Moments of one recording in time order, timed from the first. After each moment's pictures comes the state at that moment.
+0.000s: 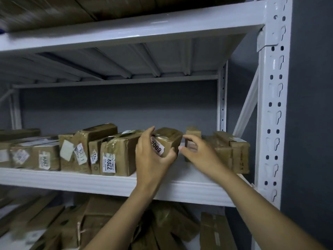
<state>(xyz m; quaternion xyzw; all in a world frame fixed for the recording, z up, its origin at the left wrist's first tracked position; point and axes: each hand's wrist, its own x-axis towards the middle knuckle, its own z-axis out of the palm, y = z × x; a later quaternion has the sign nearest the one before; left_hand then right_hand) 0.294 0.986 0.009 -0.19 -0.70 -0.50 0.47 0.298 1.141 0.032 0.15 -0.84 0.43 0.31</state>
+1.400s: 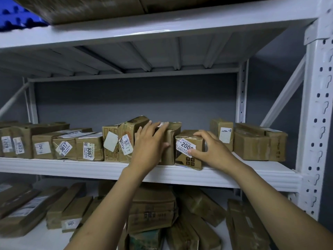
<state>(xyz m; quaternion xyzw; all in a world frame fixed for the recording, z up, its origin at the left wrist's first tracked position) 0.263 0.832 0.020 -0.23 -0.85 -0.15 0.44 0.300 1.048 0.020 0.11 -0.91 0.28 0.29</state>
